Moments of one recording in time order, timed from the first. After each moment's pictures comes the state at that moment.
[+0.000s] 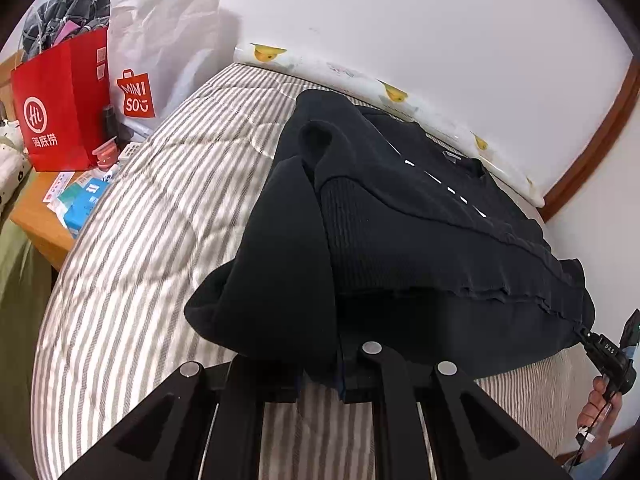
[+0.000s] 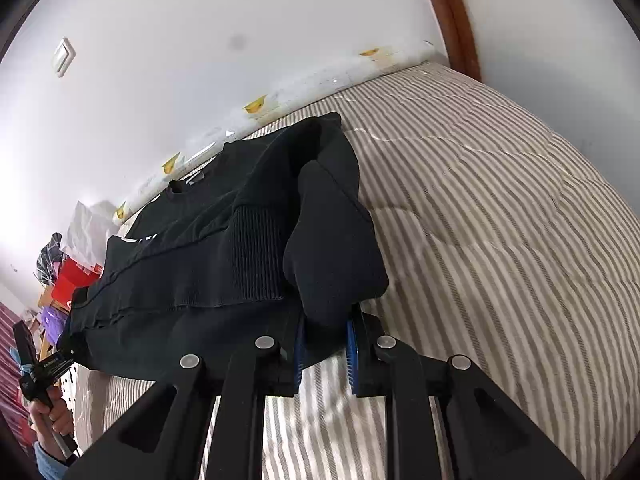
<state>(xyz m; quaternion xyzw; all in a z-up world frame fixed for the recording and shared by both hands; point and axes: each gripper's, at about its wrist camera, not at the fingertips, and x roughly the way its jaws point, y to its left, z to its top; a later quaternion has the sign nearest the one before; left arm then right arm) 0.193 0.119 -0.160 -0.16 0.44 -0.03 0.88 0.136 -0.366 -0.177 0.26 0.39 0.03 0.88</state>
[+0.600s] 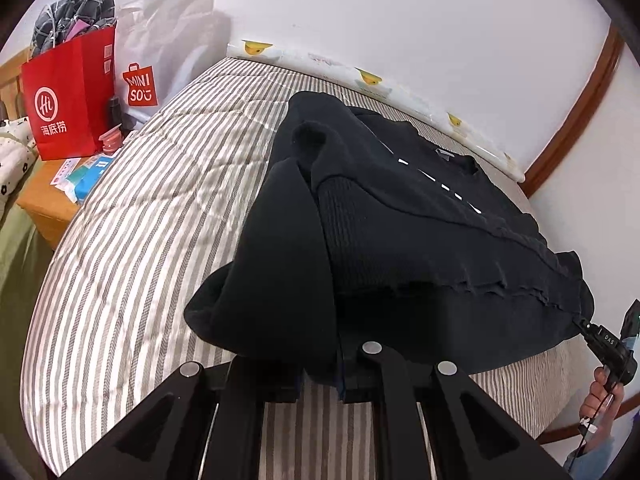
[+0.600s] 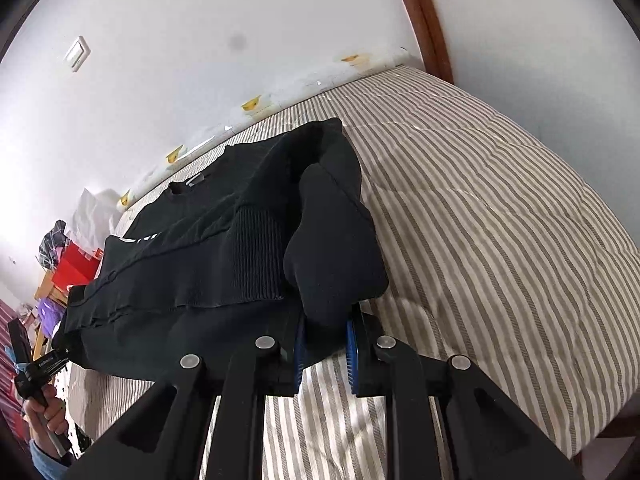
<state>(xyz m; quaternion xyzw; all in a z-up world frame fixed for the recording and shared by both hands) 0.125 0.098 -0.157 -0.15 0.44 -0.04 0.89 0.060 -0.380 -0.179 0.26 0.39 0.02 0.89</state>
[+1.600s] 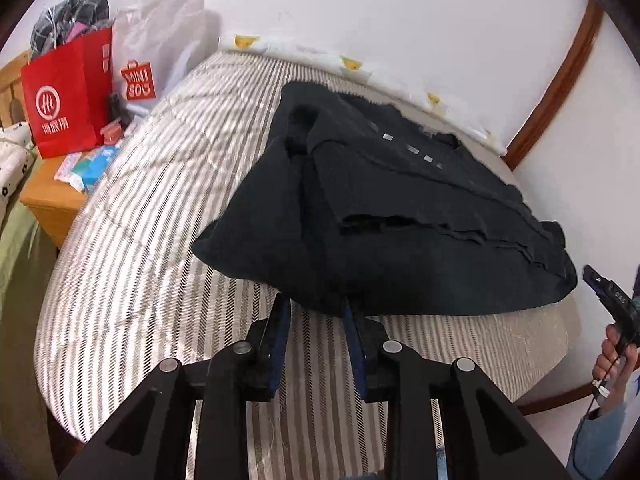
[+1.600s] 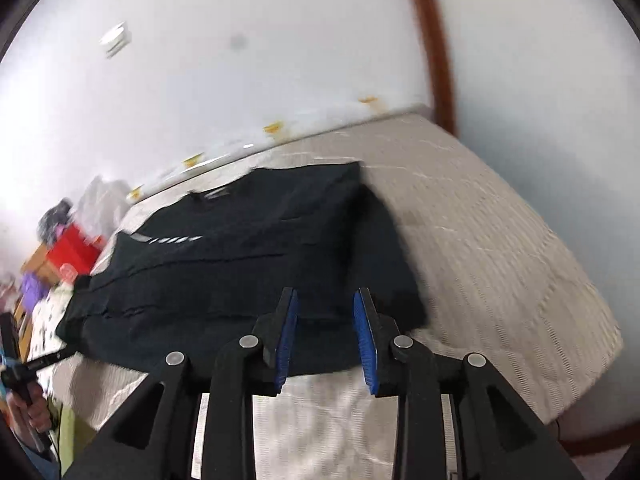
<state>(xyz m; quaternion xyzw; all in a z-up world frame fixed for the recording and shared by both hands) 0.073 0.100 -0.148 -0.13 0.44 -0.07 0.89 0.031 -0.342 -0.133 0.18 0.35 0.04 0.92</state>
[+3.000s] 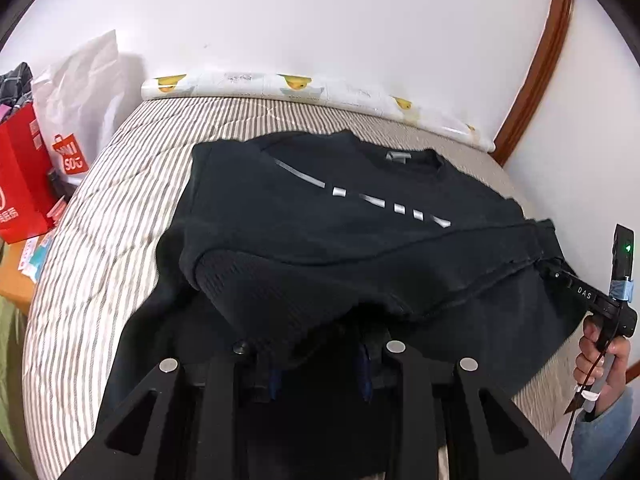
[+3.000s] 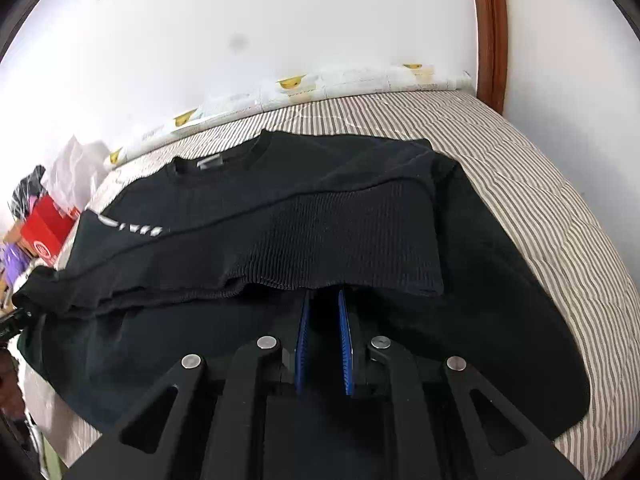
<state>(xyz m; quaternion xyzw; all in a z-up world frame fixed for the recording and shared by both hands) 0.190 0.031 -0.127 -0.07 0.42 -0.11 0.90 0.159 -0.293 -0.163 0.15 0.40 0.02 0.90</state>
